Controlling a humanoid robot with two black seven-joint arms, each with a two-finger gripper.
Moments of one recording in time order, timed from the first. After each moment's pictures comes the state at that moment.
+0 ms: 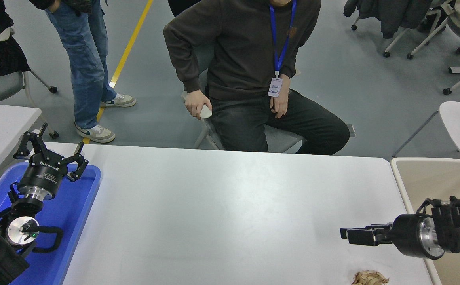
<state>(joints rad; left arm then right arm) -0.56 0.46 -0.60 -0.39 -0.23 -0.70 -0.59 0.47 -1.03 0.45 1.74 -1.58 0.39 -0.12</state>
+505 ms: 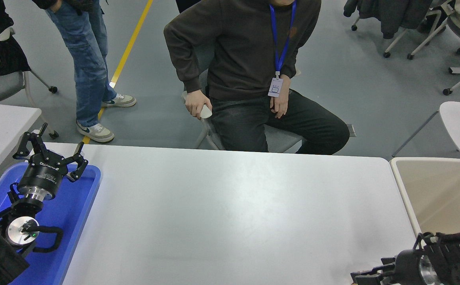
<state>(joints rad) -0.56 0.46 -0.60 -0.39 -0.23 -0.70 -0.59 0.41 -1.00 0.36 1.73 -1.75 0.36 -0.12</state>
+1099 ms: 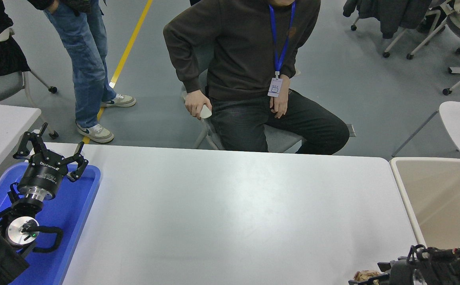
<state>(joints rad) -0.56 0.46 -0.60 -0.39 -0.23 -0.70 -0.59 0.35 -0.94 0.36 1.66 -1.91 0.30 -0.11</state>
